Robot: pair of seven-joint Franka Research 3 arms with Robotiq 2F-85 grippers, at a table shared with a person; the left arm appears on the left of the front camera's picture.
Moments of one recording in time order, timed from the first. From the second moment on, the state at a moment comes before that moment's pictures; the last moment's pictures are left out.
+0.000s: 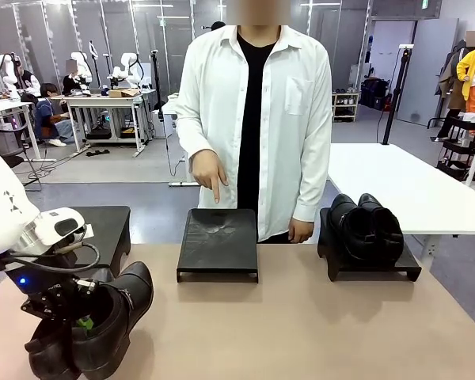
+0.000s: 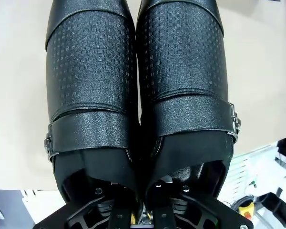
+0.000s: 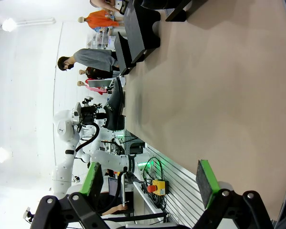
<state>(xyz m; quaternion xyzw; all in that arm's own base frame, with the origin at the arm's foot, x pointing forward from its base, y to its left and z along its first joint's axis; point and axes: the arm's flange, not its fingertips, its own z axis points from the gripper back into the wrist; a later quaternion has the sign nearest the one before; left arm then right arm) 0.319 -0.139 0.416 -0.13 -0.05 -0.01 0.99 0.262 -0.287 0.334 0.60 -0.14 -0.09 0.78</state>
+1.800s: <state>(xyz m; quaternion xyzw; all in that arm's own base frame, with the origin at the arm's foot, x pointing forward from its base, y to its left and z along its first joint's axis) 0.423 -0.302 0.508 -0.08 -0.12 0.00 0.99 0.262 -0.287 0.334 0.60 -0.14 -0.09 0.78</state>
